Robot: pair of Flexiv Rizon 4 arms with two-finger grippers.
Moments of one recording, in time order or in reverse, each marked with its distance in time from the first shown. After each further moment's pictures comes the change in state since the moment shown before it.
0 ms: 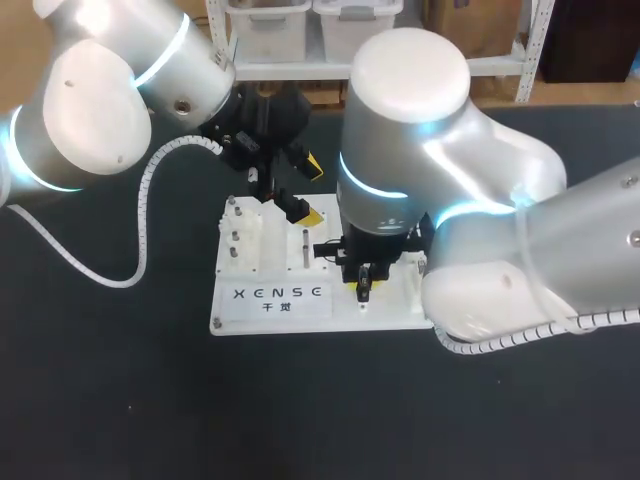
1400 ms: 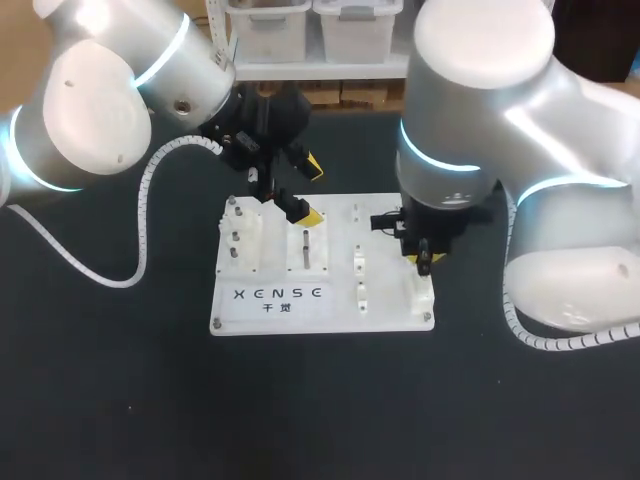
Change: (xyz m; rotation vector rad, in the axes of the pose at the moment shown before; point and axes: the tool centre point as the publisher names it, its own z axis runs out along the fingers) left arm 0.000 0.000 0.000 0.000 0.000 0.000; right arm 0.000 -0.071 -0.062 0.087 -0.068 0.053
